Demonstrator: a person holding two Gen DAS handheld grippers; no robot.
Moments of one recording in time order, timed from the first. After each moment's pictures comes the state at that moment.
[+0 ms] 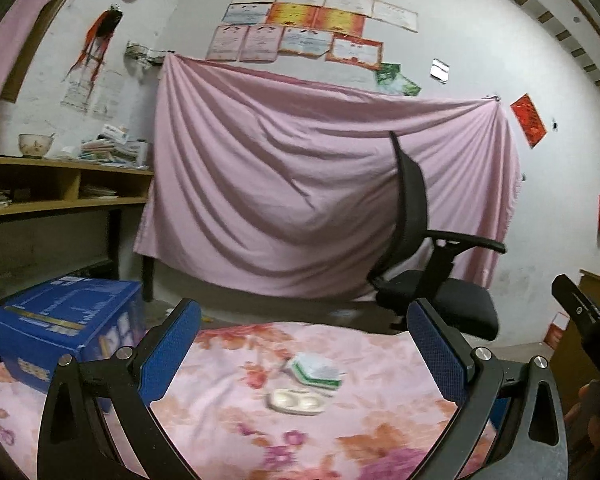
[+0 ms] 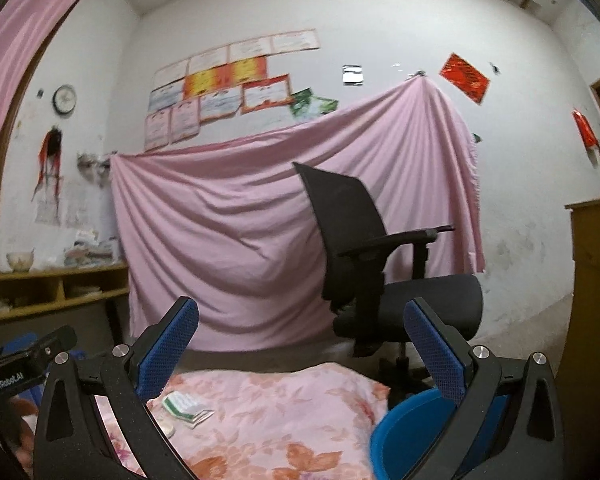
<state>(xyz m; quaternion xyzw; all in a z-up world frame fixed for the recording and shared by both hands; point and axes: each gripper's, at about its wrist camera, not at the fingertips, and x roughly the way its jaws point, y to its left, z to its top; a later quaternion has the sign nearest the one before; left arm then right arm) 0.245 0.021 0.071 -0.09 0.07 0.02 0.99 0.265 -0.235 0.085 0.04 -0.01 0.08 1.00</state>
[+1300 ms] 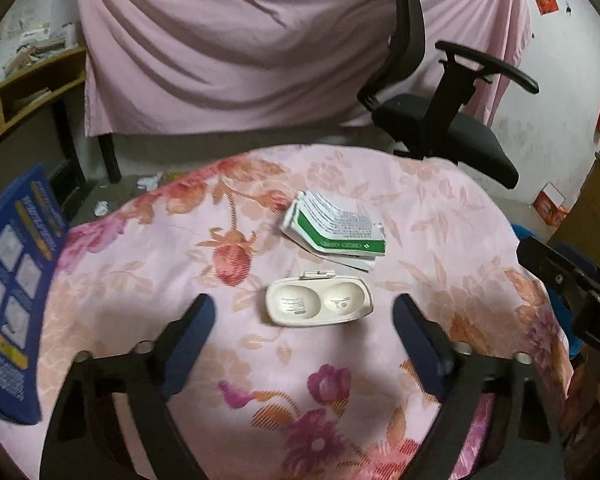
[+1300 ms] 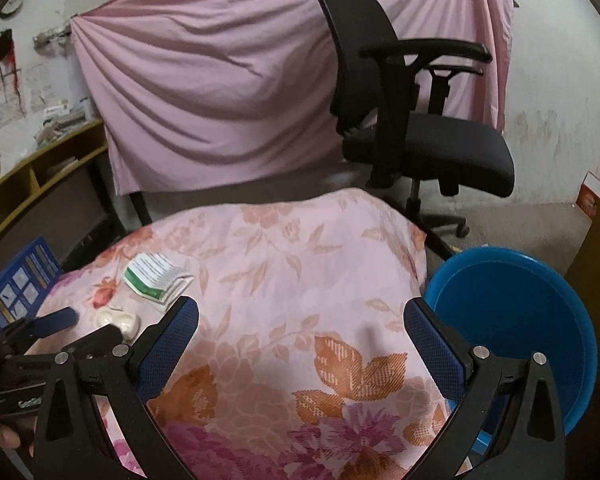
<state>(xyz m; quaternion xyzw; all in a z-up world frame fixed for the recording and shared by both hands) 0.381 0.014 -0.027 -0.04 0.39 -0.07 0.92 0.368 -0.191 0.011 0.02 0.32 0.07 0.94</state>
